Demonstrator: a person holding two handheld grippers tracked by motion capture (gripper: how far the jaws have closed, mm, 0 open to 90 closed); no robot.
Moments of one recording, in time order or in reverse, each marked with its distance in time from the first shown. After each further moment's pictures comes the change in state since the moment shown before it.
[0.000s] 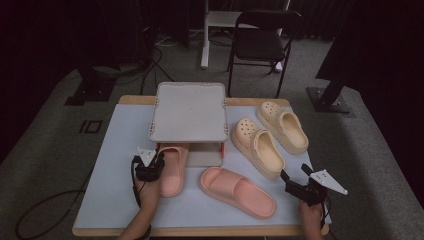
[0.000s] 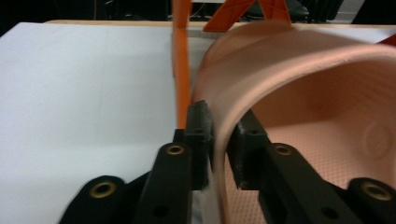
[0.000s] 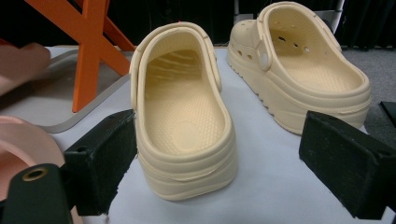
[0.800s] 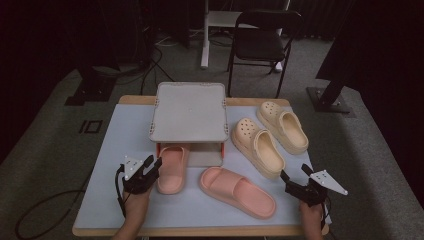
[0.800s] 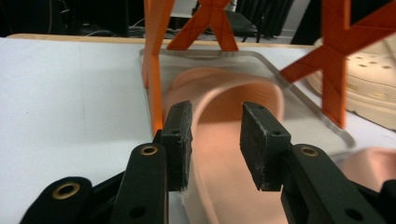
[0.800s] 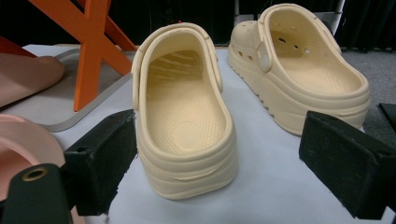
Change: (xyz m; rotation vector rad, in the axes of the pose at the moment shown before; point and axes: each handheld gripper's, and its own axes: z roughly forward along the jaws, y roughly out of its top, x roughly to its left) left arm 0.016 0.004 -0.067 -0.049 -0.193 -0.013; right arm 0.001 0.001 -0.002 0.002 0.000 -0.012
